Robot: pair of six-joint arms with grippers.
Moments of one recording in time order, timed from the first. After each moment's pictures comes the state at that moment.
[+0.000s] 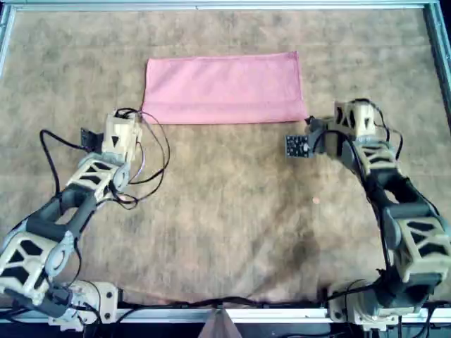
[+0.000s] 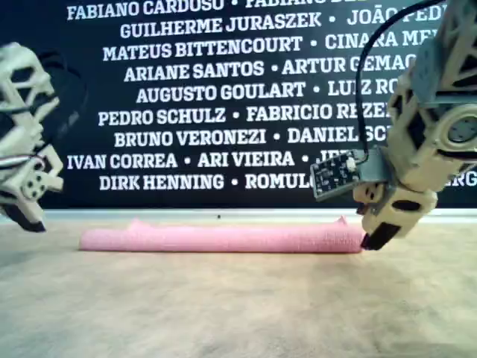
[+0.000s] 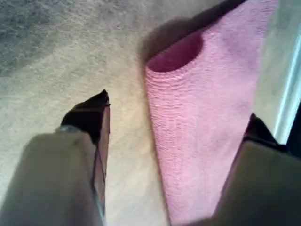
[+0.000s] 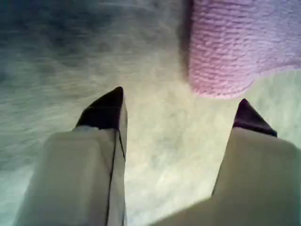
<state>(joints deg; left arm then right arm) -18.5 82.5 107.8 12.0 -13.6 -0.6 7.0 66.0 88.9 27.2 -12.7 3.3</state>
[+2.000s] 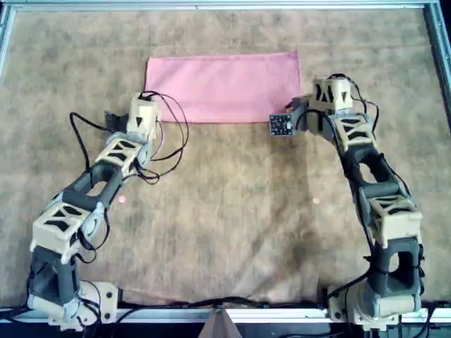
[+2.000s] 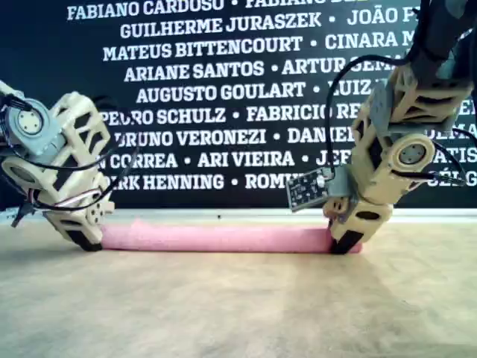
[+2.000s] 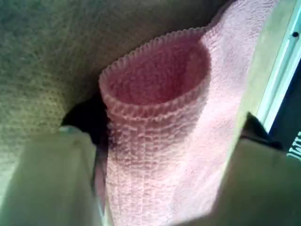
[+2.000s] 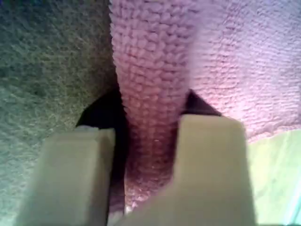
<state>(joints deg) -20.0 52.9 74.9 11.8 -13.6 -6.1 10.8 40.3 50.5 38.8 -12.7 3.5</state>
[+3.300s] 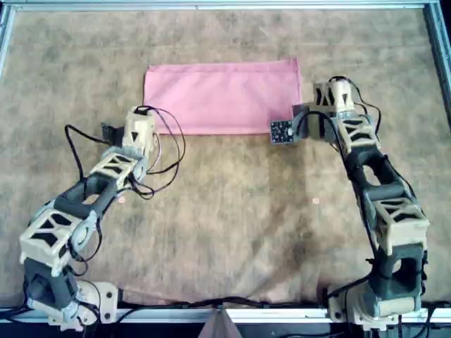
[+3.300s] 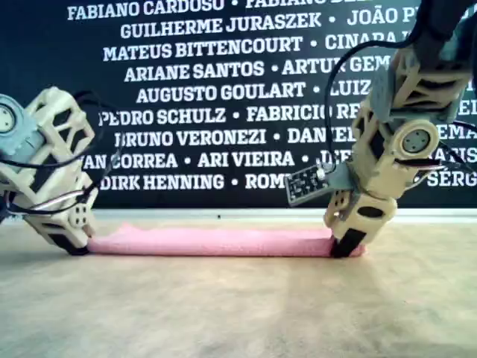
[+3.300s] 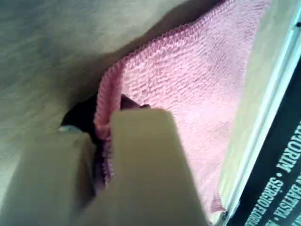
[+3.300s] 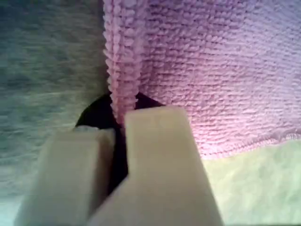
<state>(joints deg) -20.7 64.2 94.7 3.0 -13.7 -5.9 11.0 48.1 59.5 44.5 -13.3 3.7</state>
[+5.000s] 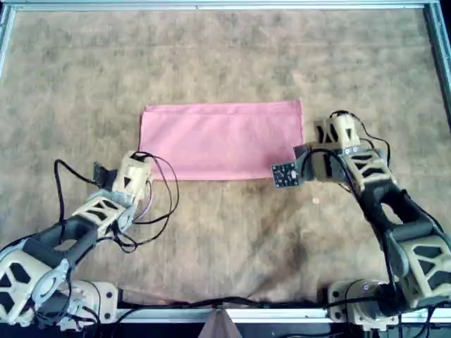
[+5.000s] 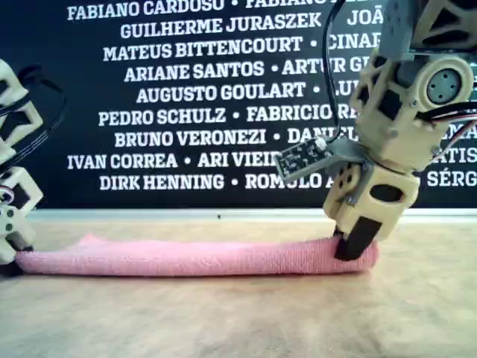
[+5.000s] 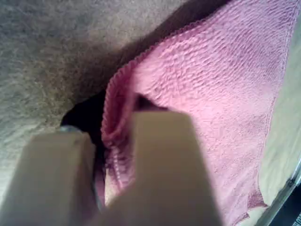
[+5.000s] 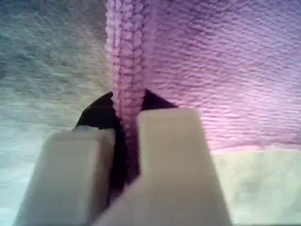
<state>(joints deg) -27.9 94.6 133.2 3.0 -14.2 -5.9 15.3 80.9 101.7 44.5 -12.2 3.3</state>
